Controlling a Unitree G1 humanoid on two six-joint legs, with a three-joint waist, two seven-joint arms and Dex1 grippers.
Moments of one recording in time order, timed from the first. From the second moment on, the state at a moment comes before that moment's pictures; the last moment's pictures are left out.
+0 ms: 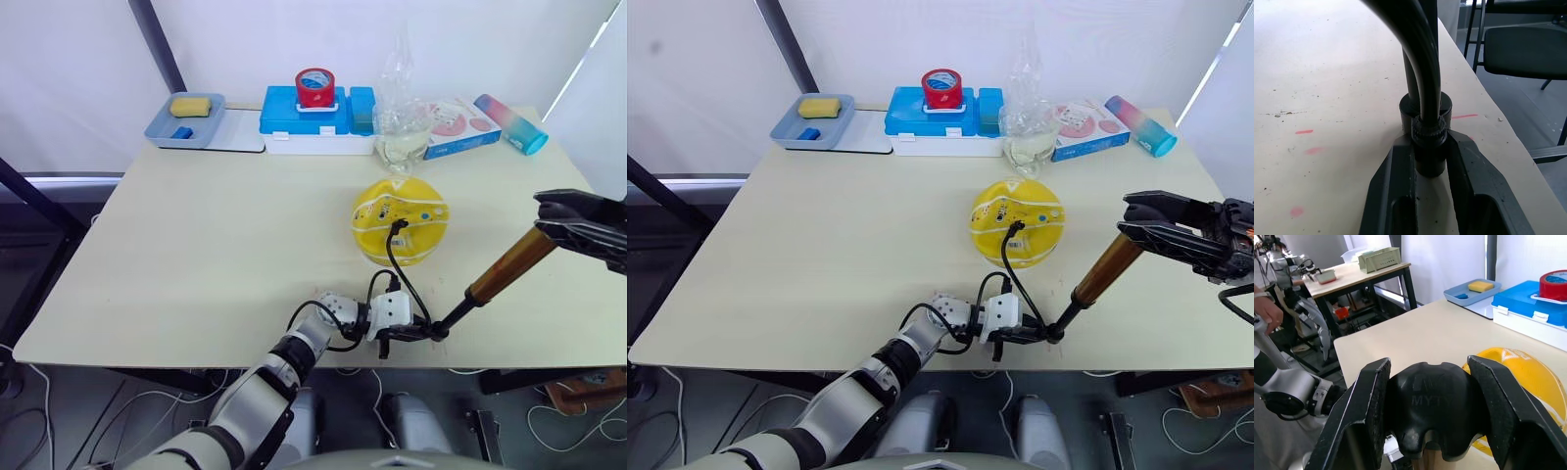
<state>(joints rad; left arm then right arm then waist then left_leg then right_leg) -0.59 -0.01 -0.48 0.94 0.12 -0.46 -1.01 -0.06 -1.05 -0.65 -0.36 1.25 0.81 1.02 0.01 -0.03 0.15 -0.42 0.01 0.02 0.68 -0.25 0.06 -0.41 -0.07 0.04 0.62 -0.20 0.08</state>
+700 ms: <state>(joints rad) -0.60 -0.01 -0.48 1.00 0.13 -0.51 -1.00 0.14 -0.75 -0.31 -0.34 0.75 0.33 1.12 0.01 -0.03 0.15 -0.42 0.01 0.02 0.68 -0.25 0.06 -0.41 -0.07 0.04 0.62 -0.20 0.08</state>
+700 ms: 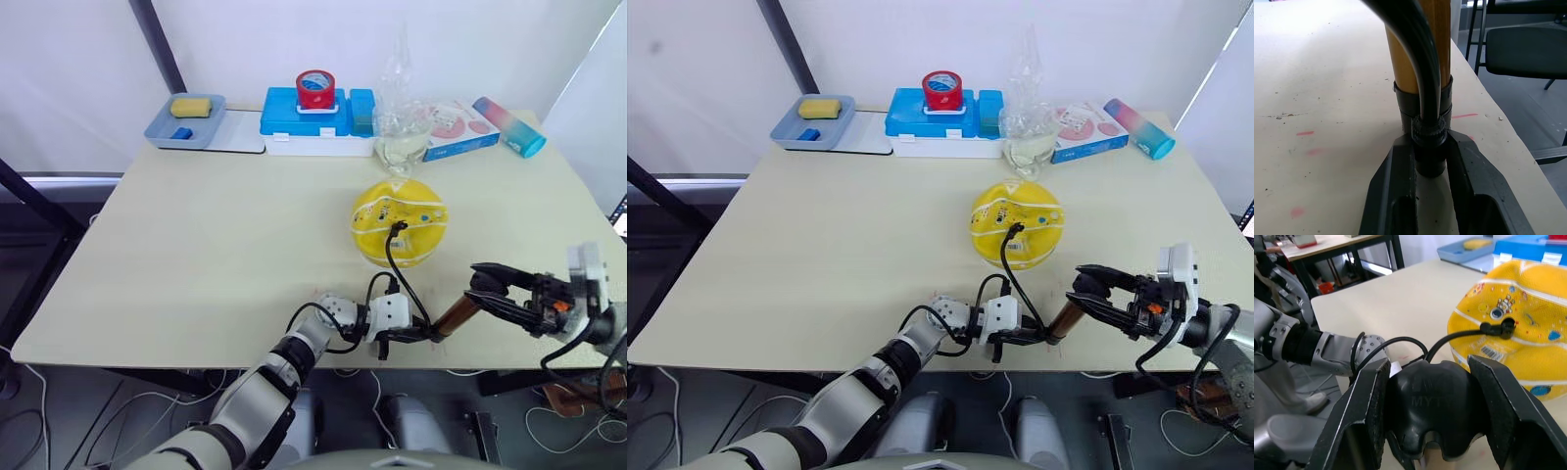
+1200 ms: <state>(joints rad) -0.60 -0.02 -0.48 1.00 0.13 -0.53 -1.00 0.13 -0.91 -0.53 -0.40 1.00 0.55 1.12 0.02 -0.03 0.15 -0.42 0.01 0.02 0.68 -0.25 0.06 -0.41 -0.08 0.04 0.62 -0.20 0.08</state>
